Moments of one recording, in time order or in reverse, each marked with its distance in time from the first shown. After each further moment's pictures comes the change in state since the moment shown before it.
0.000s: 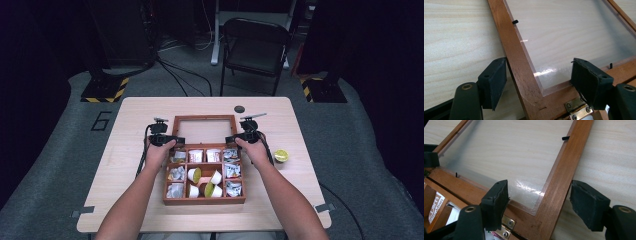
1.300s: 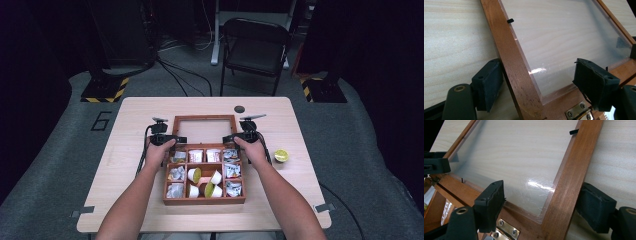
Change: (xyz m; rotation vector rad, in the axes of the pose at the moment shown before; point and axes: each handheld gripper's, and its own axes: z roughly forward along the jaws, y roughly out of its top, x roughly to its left) left arm 0.008 0.001 0.010 0.007 -0.089 -0.043; right arm -0.005 0.000 0.013 0.016 0.082 0.092
